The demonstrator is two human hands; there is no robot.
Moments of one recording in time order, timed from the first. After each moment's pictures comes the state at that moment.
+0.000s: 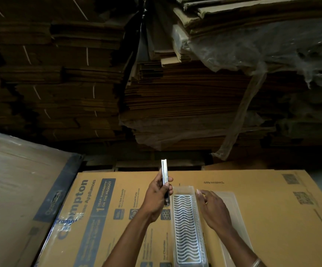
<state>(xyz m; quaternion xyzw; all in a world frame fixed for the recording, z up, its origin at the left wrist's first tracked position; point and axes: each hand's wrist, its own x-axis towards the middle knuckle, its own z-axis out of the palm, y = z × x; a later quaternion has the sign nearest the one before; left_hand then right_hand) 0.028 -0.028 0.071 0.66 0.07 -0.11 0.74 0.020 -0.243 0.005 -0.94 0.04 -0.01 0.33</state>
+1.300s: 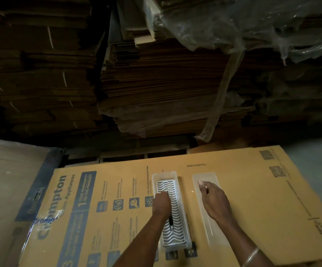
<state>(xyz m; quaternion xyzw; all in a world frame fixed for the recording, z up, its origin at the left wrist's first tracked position) 0.026 -0.111 -0.038 0.95 0.03 -0.27 0.15 -0.006 -0.304 -0.011 -0.94 0.11 -0.01 0.33</state>
